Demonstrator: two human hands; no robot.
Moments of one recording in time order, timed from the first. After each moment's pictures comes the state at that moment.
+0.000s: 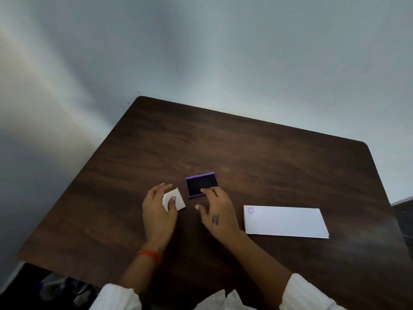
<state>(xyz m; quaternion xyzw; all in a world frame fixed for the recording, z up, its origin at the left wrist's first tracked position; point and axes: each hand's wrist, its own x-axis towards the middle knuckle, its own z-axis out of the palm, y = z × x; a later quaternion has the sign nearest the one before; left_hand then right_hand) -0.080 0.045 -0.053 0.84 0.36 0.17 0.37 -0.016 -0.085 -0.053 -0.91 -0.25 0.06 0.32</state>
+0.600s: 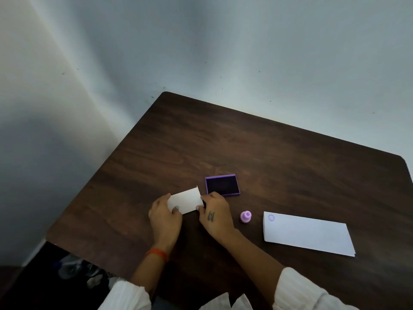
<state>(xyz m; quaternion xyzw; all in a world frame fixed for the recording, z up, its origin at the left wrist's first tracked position) -0.099 0.065 -0.055 0.78 0.48 0.08 0.40 -0.022 -0.032 -0.070 -0.91 -0.27 0.16 0.28</state>
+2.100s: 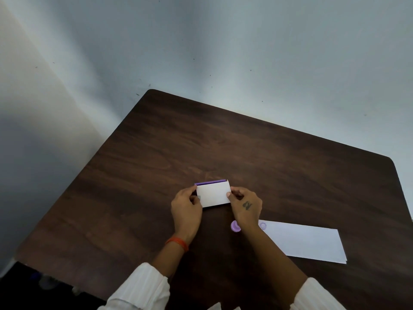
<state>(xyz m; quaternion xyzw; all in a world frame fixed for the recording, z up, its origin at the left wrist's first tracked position) -0.027 0.029 -0.058 0.80 0.39 0.11 0.44 0.047 -0.084 -0.084 -0.90 0.02 0.07 0.42</state>
